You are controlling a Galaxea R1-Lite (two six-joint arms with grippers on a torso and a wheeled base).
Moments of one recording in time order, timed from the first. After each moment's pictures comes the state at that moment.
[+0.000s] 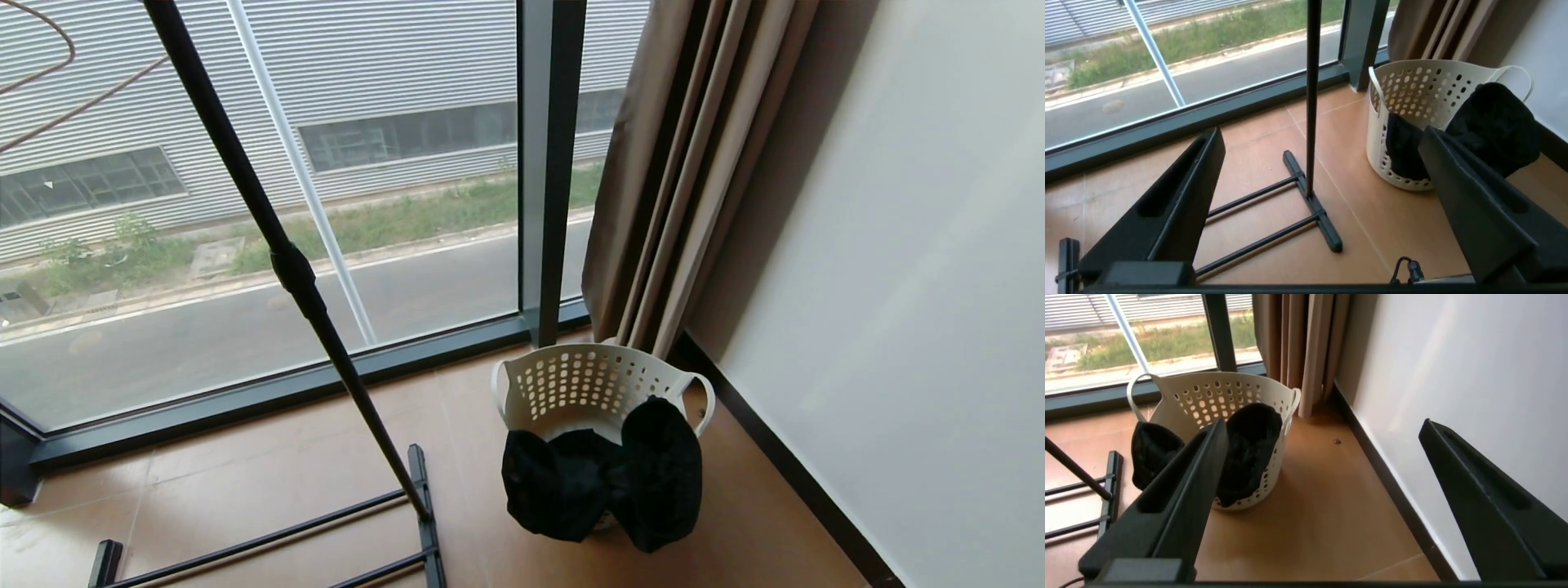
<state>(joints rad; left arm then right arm) 0.00 0.00 -0.02 0.05 -0.11 0.04 -0.01 0.00 0.00 0.00 -0.02 0.00</state>
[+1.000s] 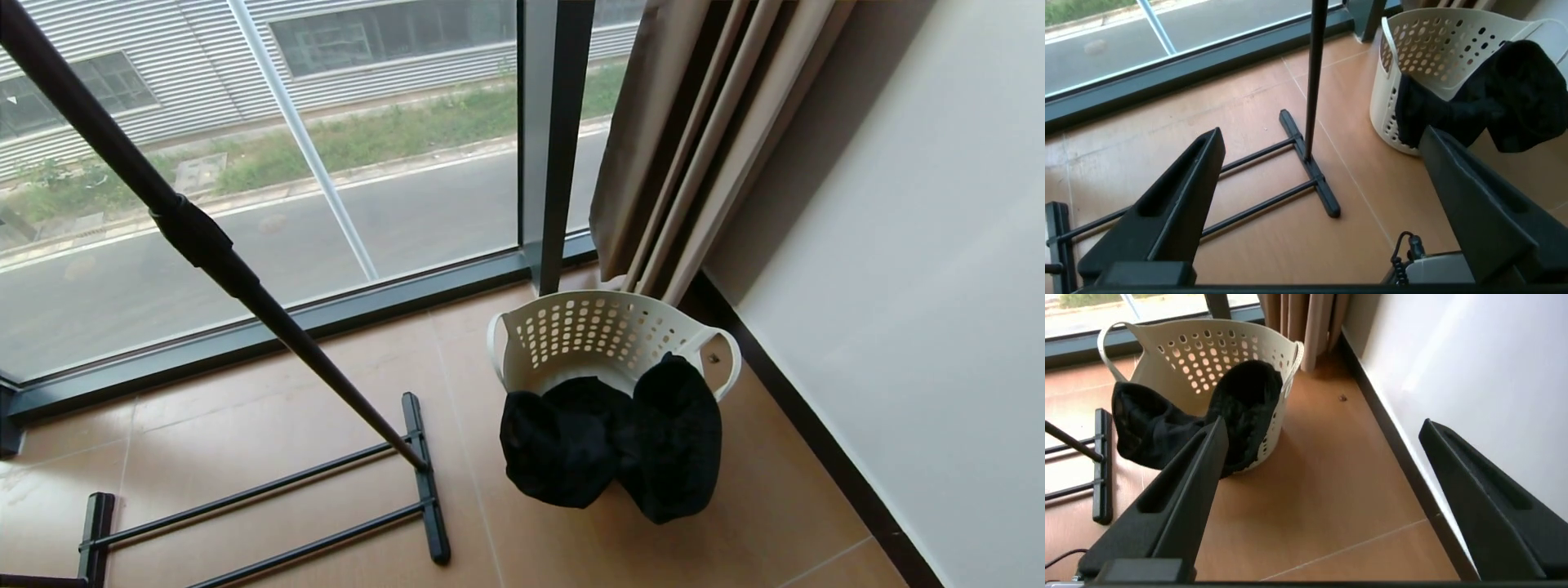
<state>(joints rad) 0.00 0.00 -0.02 0.05 -0.11 0.04 -0.01 0.00 0.00 0.00 -0.02 0.00</state>
